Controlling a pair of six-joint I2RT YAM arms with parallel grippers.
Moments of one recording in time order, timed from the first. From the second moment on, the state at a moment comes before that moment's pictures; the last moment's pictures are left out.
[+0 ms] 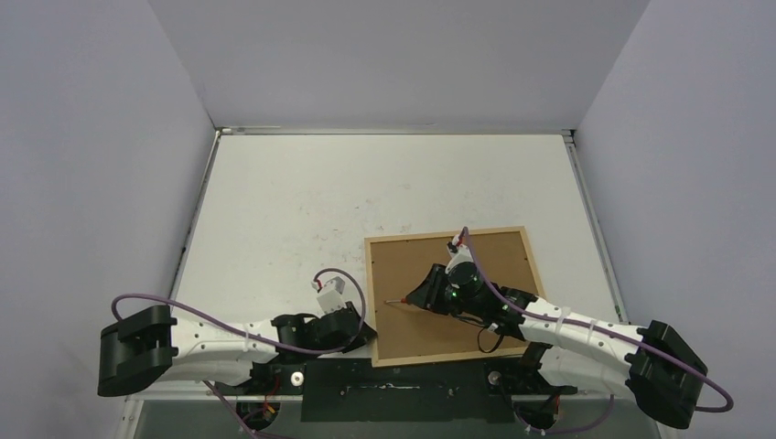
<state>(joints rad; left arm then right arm) -1.30 1.09 0.29 -0.07 -0.36 -1.49 0.92 1.00 0.40 -0.03 0.00 1.03</state>
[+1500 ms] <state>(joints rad) -1.30 1.02 0.28 -0.20 -0.38 -1.50 0.96 1.15 0.44 0.06 -0.08 1.06</state>
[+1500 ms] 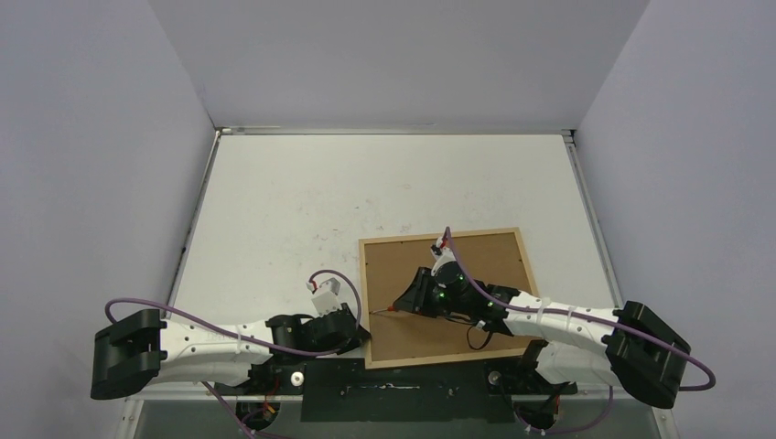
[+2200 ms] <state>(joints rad) -1.30 1.03 0.29 -0.20 -0.38 -1.47 0.87 1.22 0.46 0.12 -0.22 1.00</state>
